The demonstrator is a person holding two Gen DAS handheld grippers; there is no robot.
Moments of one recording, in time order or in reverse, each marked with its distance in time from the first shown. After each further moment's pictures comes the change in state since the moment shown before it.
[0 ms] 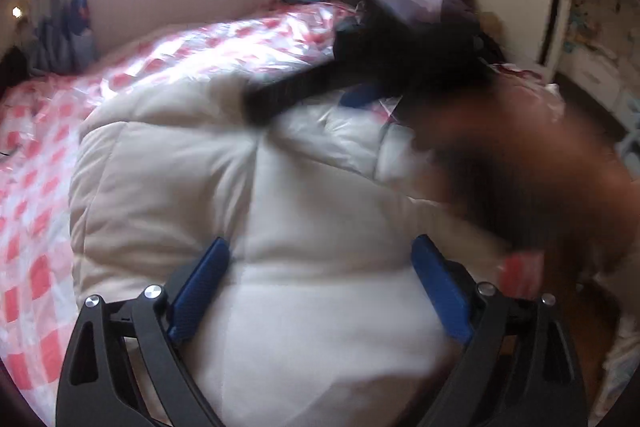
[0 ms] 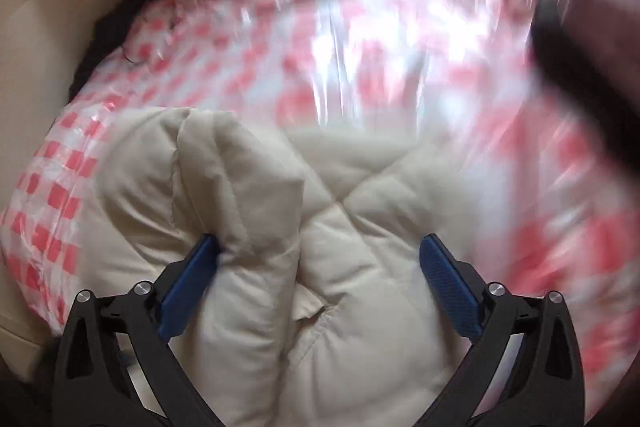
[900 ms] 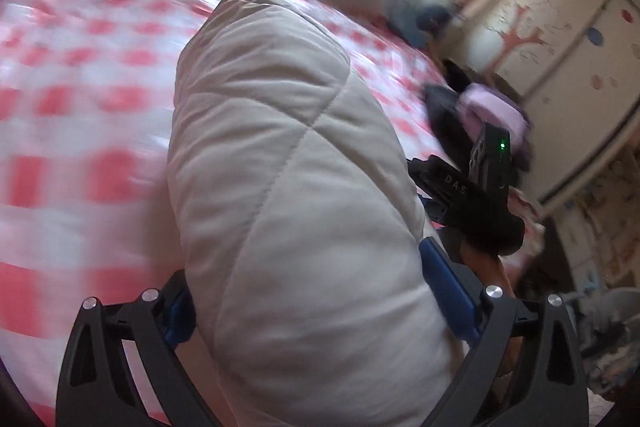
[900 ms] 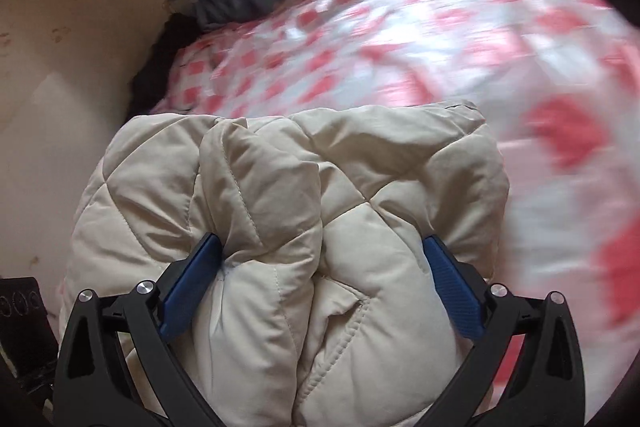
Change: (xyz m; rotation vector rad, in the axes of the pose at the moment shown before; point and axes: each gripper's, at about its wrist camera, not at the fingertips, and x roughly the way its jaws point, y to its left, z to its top) left arm -0.089 0.242 -0.040 -0.566 -0.033 -0.057; right arm 0.054 0.115 0.004 0.138 -0.120 0.274
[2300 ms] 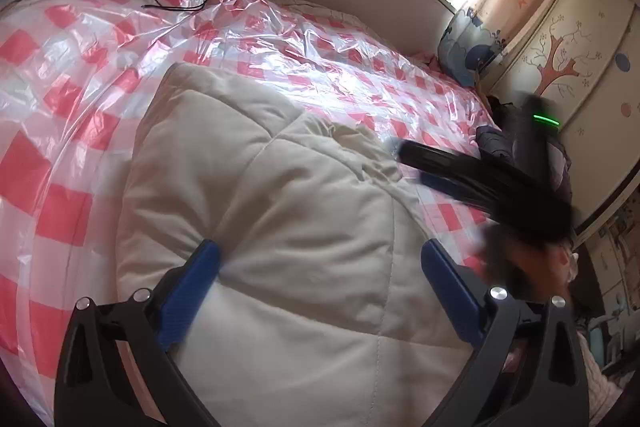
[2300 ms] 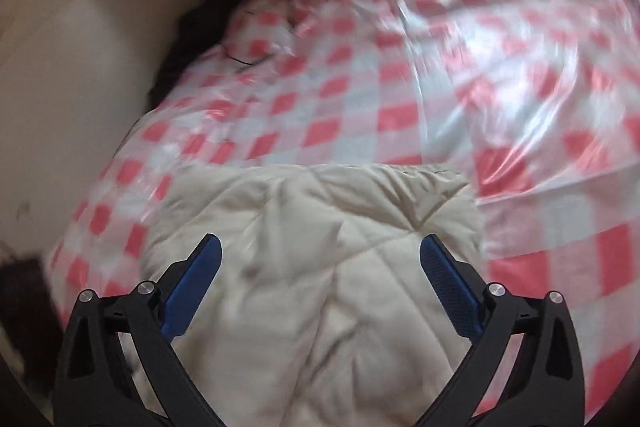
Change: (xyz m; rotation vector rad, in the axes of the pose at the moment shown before) left arm -0.044 0.089 0.026 -0.025 -0.094 0.105; right arm 0.051 0.177 -0.021 -0.266 0.055 -0.035
